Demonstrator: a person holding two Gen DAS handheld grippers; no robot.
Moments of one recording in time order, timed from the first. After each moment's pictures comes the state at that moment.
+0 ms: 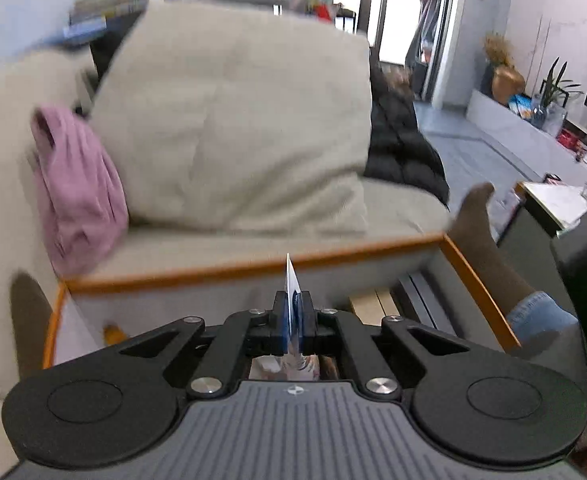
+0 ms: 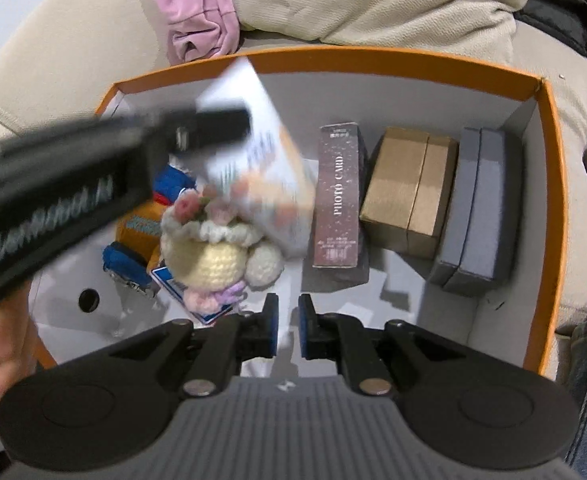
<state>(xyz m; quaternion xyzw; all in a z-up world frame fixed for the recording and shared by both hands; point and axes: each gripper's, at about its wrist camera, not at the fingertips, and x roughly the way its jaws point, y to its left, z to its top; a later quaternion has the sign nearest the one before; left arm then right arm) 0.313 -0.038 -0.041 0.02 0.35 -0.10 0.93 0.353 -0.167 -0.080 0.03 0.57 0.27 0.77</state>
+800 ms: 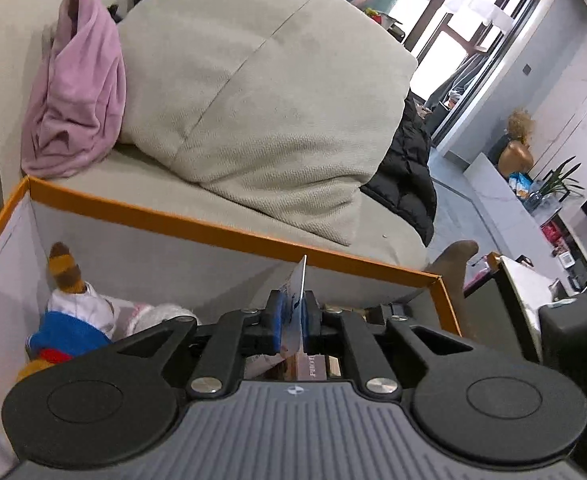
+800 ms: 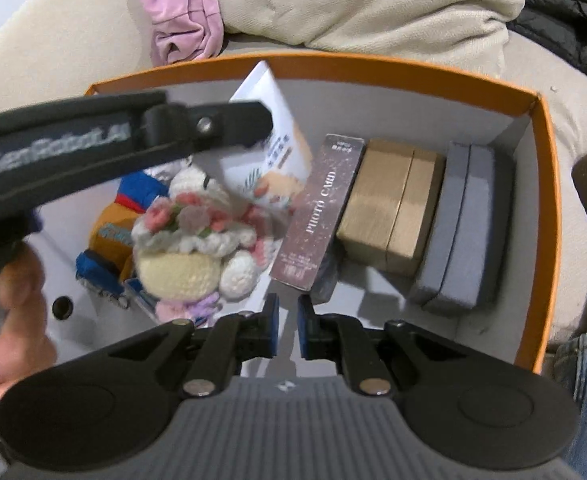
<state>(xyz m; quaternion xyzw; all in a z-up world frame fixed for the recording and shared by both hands) 0.335 -0.010 -0.066 -0.18 0.40 -0.10 0.89 0.372 -0.168 -0.090 0.02 0.57 0.26 0.78</state>
